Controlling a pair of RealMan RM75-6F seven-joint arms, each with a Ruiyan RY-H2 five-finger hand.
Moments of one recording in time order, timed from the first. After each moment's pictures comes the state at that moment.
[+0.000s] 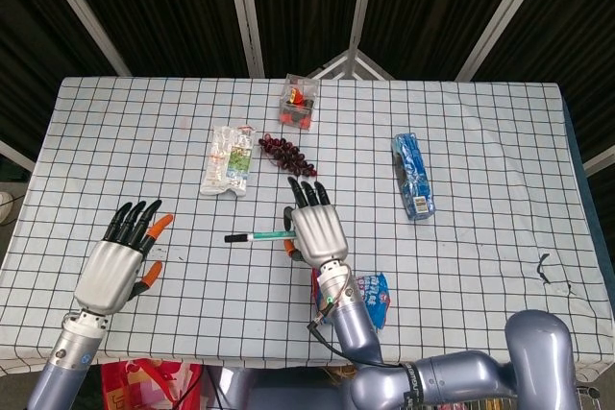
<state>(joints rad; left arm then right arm) -0.24 -1.32 -0.06 -1.81 1.65 1.41 0.45 0.92 -1.86 0.45 -1.87 -0.65 1.41 -0.99</state>
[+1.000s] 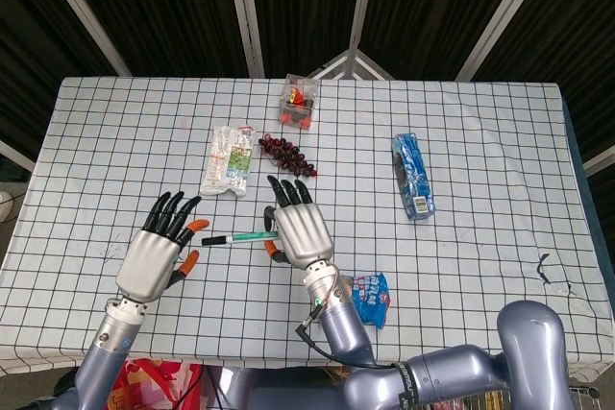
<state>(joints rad) -0.33 -1.52 -0.11 -1.69 1.68 1.42 0.45 1.00 -1.85 0.46 -1.91 -0.62 1.42 -0.94</state>
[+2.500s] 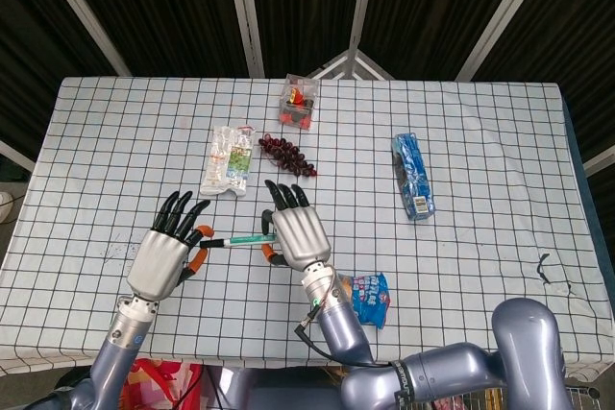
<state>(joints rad) -0.36 -1.62 -0.10 -1.53 1.71 1.48 0.40 1.02 -1.85 0.43 -1.88 -0.61 1.40 -0.86</state>
